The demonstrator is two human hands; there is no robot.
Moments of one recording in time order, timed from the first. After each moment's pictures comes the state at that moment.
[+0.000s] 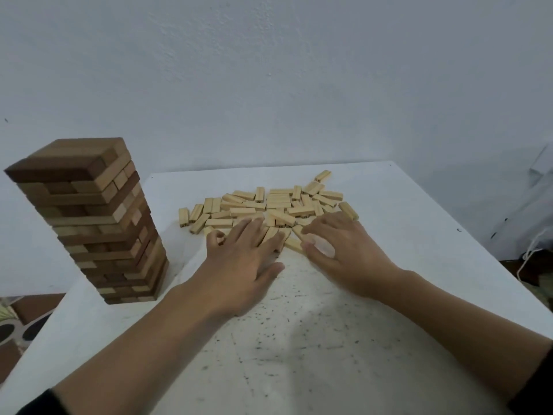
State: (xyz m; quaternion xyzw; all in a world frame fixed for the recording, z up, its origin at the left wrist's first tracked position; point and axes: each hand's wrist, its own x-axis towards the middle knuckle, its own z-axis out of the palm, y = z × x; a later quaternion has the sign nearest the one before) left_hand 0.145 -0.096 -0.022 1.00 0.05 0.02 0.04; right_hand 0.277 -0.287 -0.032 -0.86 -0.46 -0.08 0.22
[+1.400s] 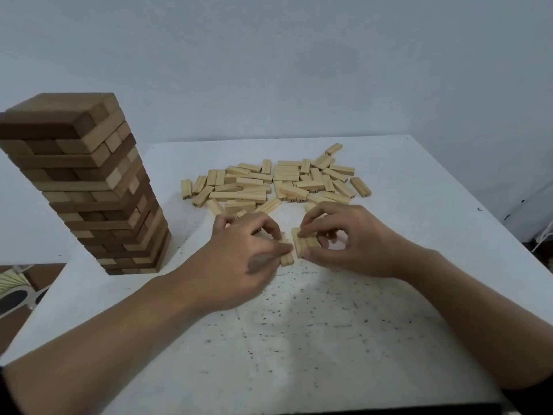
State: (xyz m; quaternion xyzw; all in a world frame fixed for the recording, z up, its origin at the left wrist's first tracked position) left_hand 0.123 -0.085 -0.038 0.97 -0.07 0.15 0.20; right_hand 0.271 -0.290 -0.022 -0.76 -0.56 0.05 0.32
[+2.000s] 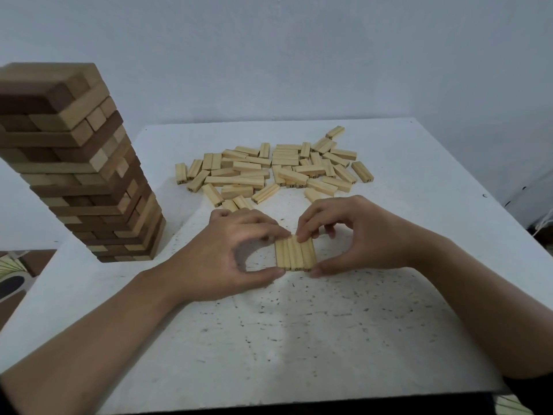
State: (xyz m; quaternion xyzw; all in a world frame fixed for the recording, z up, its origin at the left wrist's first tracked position) left_hand 0.116 -0.080 -0.042 0.95 -0.09 0.12 0.26; right_hand 0.274 -0.300 -0.016 -0.73 -0.56 0.20 0.34
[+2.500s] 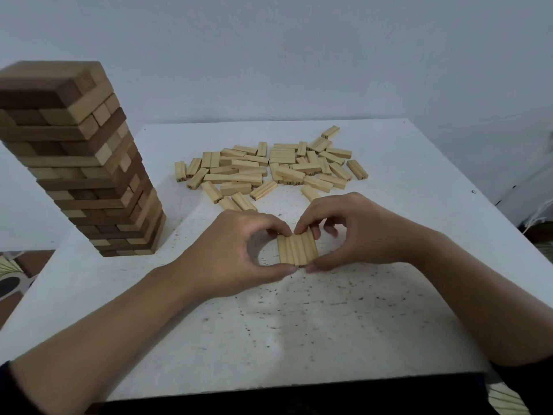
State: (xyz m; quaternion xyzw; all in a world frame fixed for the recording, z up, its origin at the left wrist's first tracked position) left_hand 0.112 -0.101 -0.029 0.95 -0.04 0.12 0.29; right_hand 0.262 -0.299 -0.011 -0.76 -0.55 0.18 0.30
